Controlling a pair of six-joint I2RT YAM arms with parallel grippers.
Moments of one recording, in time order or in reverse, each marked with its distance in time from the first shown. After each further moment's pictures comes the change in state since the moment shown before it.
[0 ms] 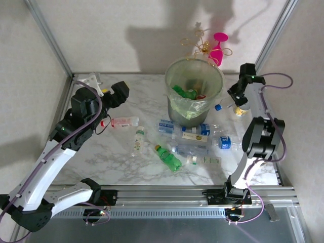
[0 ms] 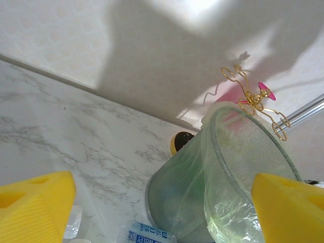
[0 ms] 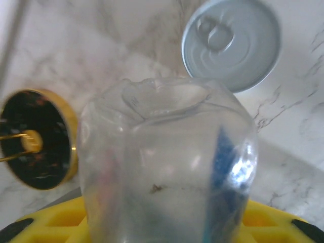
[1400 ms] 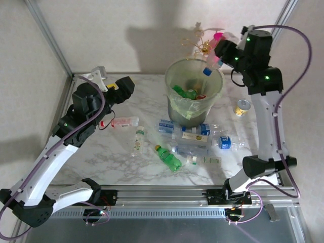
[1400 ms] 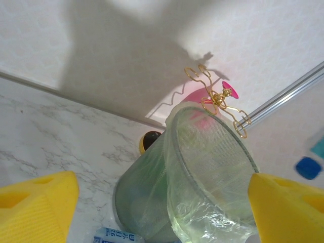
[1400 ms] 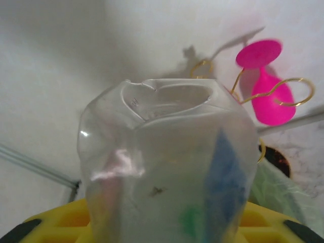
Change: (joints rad) left arm -0.029 0.038 0.051 0.058 0.074 -0.027; right arm 0.286 -0.206 0.458 0.069 -0.170 -0.380
